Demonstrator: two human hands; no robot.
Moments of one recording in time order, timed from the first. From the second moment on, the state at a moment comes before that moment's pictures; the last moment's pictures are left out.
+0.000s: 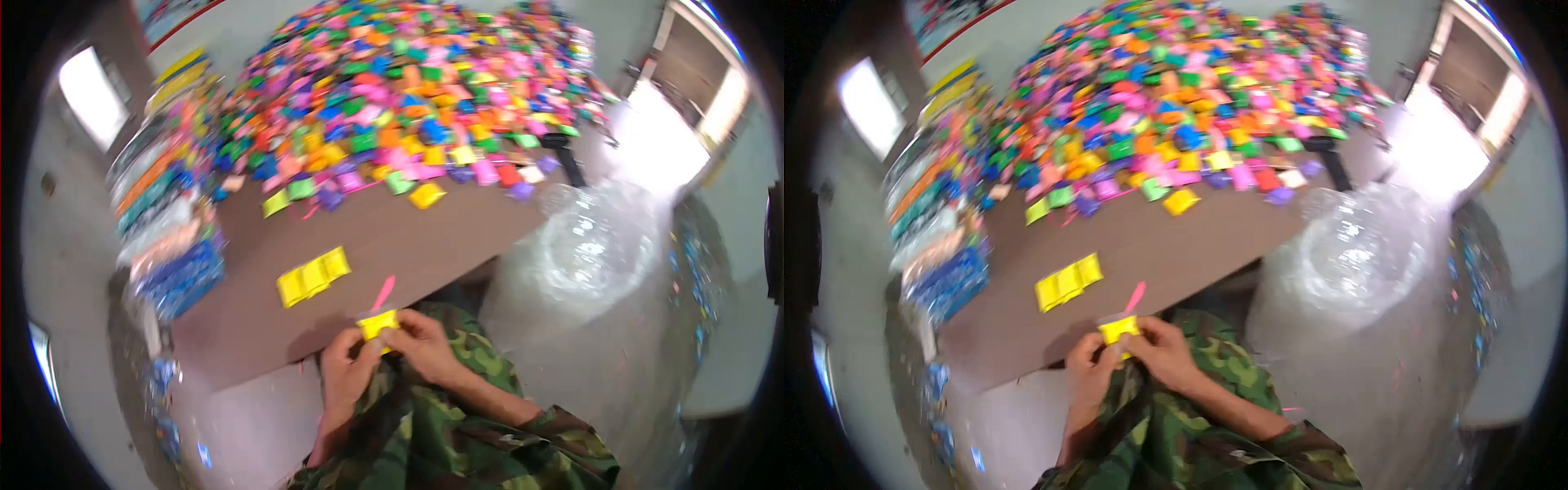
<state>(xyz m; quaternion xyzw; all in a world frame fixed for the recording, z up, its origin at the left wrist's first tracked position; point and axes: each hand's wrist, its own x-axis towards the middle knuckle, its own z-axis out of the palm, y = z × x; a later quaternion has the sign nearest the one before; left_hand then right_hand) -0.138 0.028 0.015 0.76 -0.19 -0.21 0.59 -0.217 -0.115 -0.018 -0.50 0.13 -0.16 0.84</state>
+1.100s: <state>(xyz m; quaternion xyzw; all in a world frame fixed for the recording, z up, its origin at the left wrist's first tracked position) -0.052 -0.063 0.016 0.59 -0.38 -0.36 0.61 -0.177 -0.136 0.023 -0.45 0.31 -0.55 0.63</state>
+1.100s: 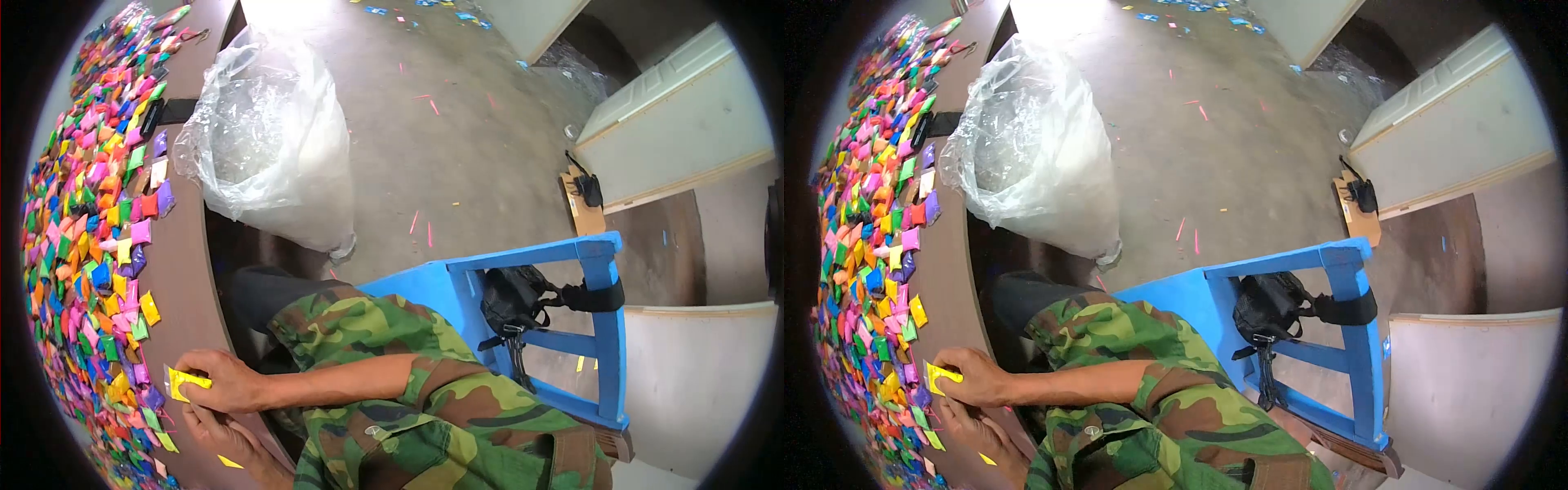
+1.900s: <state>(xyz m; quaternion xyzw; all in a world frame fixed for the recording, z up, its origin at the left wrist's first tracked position) -0.104 -0.010 0.012 0.67 -0.27 -0.25 0.64 -0.184 -0.087 0.006 -0.55 0.29 -0.48 0.62</state>
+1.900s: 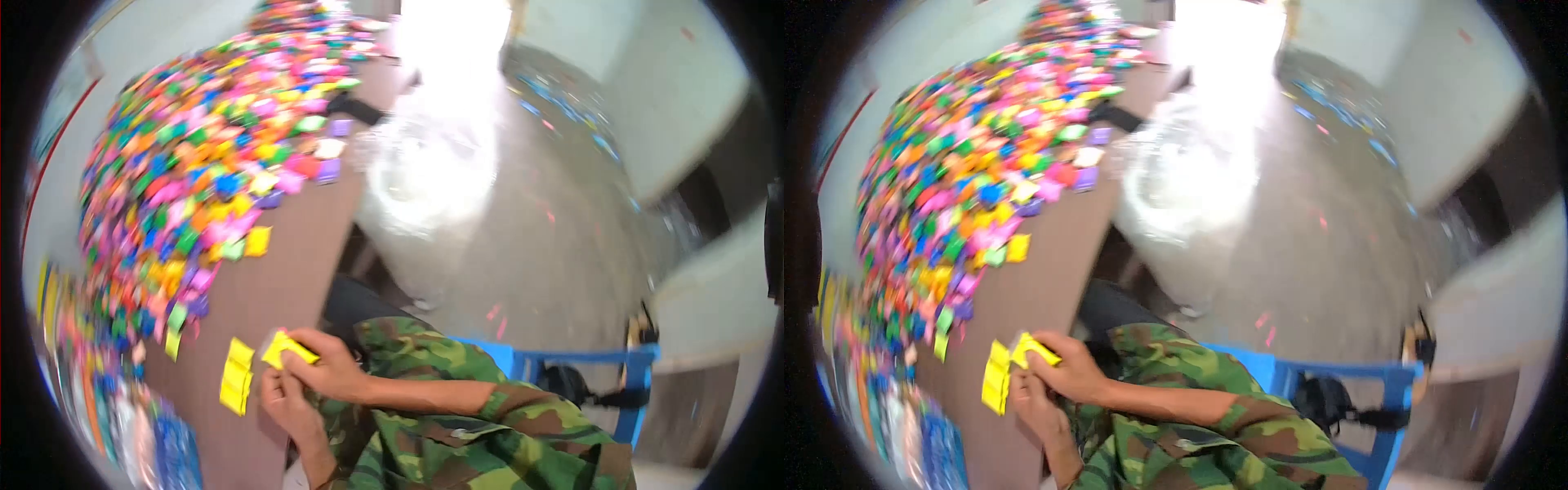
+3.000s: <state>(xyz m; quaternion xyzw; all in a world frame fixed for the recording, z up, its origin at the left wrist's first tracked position) -0.169 0.103 0.015 0.68 -0.19 -0.13 0.69 -0.231 -0.045 -0.017 -0.47 0.08 -0.13 0.87</state>
